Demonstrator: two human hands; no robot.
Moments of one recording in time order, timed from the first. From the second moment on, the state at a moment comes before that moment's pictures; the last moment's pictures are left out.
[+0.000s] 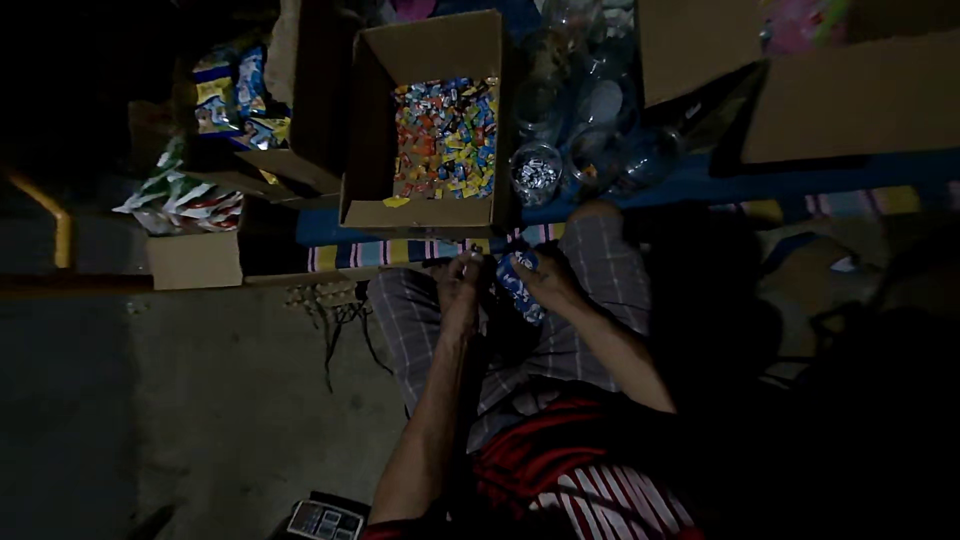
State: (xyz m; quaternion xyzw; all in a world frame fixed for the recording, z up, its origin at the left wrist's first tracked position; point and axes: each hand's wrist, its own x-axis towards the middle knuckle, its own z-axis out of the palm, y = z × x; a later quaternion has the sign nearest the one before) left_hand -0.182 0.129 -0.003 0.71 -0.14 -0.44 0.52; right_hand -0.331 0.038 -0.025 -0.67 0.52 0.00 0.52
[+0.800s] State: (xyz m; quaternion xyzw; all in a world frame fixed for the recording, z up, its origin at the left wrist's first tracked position) left_hand -0.180 0.048 0.030 0.63 -0.23 -0.57 0.47; right_hand -0.341 0.031 -0.005 -0.62 0.52 -0.02 0.59
